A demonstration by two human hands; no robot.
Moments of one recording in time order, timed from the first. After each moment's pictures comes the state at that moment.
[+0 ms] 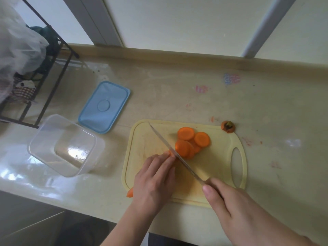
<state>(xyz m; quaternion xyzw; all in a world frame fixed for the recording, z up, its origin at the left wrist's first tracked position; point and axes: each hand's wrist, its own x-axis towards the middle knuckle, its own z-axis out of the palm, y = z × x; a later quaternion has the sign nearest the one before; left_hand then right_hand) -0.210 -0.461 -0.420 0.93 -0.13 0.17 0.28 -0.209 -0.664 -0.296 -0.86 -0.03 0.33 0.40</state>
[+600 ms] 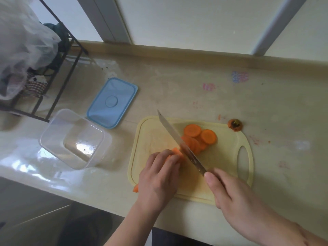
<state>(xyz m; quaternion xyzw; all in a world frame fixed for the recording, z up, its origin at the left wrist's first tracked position) -0.215 -0.461 -0.415 0.94 -0.11 0.17 0.28 -0.205 -0.659 -0.316 -0.84 -0.01 0.30 0.44</state>
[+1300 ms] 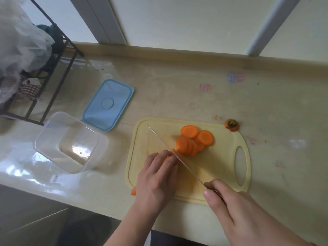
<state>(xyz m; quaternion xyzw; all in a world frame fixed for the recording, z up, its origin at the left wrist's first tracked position) -0.212 -0.462 -0.414 0.93 -0.12 0.17 0.31 -0.217 -0.663 -0.299 -0.87 -0.06 0.32 0.38</state>
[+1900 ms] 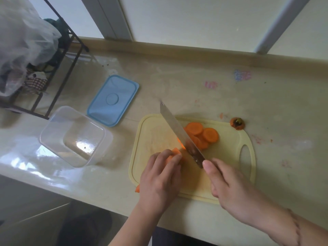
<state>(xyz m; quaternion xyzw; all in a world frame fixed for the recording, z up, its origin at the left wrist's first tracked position) -0.222 -0.462 -0.420 0.94 -0.10 0.18 0.28 -0.190 -0.648 -0.323 -0.84 0.00 0.28 0.46</state>
